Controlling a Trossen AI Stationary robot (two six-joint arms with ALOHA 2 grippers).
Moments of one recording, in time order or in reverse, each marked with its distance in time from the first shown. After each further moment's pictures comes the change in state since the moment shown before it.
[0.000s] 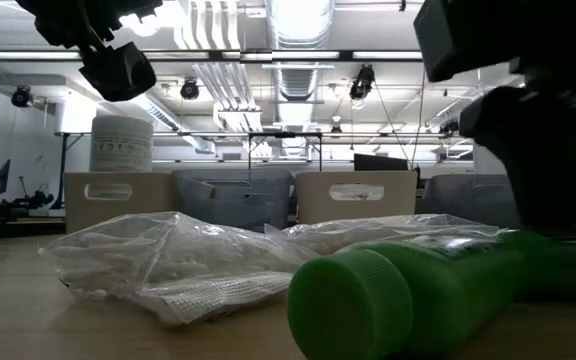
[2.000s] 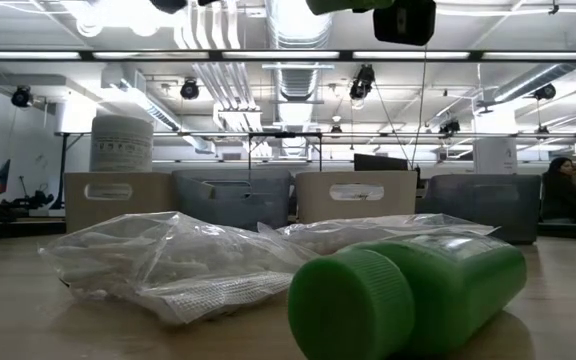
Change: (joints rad) left arm -0.106 0.320 0.222 0.600 -0.530 1.237; right arm -0.430 -0.517 -0.073 0.182 -0.293 0.003
